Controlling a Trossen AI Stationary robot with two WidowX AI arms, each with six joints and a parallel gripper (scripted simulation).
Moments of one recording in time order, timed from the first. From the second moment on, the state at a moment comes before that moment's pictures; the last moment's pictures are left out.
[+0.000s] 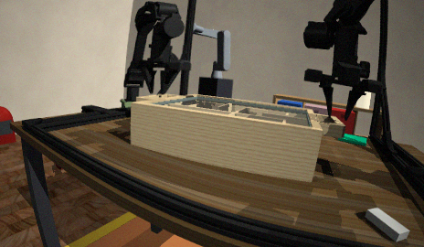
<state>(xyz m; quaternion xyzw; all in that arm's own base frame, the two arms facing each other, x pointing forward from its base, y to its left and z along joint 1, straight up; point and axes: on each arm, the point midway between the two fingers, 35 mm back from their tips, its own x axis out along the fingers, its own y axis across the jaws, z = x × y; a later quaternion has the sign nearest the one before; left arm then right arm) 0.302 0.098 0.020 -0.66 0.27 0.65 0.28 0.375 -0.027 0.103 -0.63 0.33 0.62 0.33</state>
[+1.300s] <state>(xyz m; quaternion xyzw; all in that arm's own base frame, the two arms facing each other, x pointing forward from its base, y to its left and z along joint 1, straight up) 0.300 0.097 -0.030 -0.65 0.27 0.65 0.28 0.374 -0.027 0.055 -0.63 0.33 0.62 0.33</state>
